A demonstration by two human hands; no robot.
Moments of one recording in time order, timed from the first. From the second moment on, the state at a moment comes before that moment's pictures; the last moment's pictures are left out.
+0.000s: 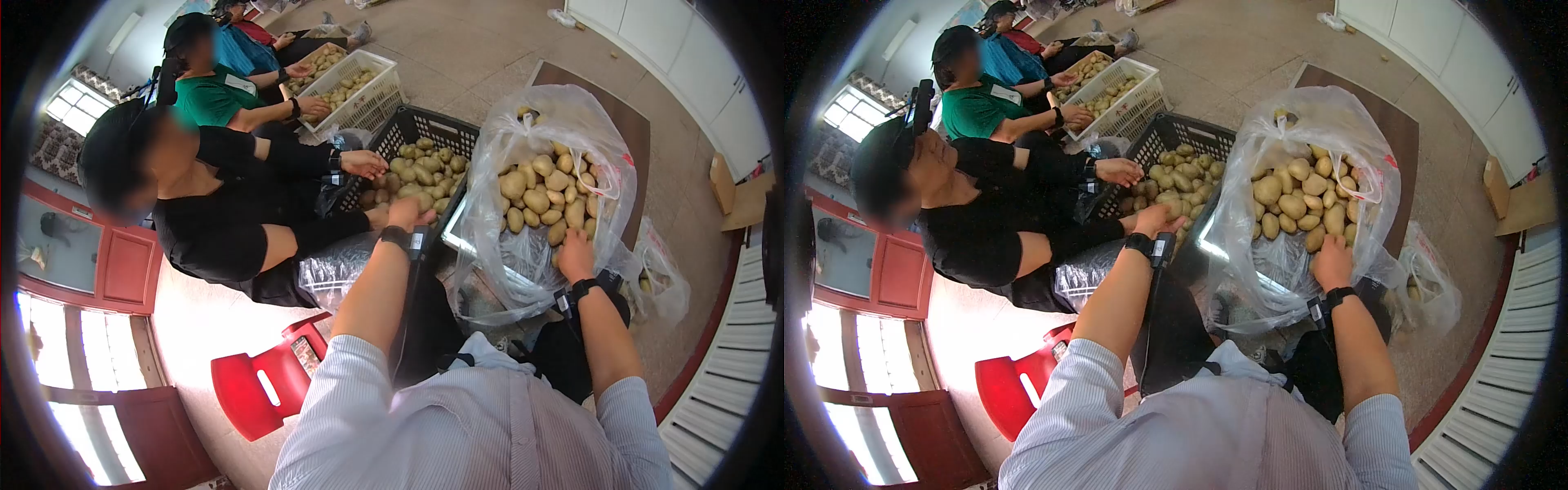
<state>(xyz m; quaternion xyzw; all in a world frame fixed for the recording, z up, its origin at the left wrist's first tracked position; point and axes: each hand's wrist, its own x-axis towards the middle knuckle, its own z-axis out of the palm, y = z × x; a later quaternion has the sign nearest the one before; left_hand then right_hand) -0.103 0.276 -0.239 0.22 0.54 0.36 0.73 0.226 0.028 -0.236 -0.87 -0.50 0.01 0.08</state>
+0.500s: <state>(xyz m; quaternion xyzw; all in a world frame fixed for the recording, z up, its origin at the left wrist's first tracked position) -0.133 0.310 -0.296 0.88 0.48 0.00 0.06 0.217 0.022 -0.283 -0.82 -0.51 0.04 0.25</state>
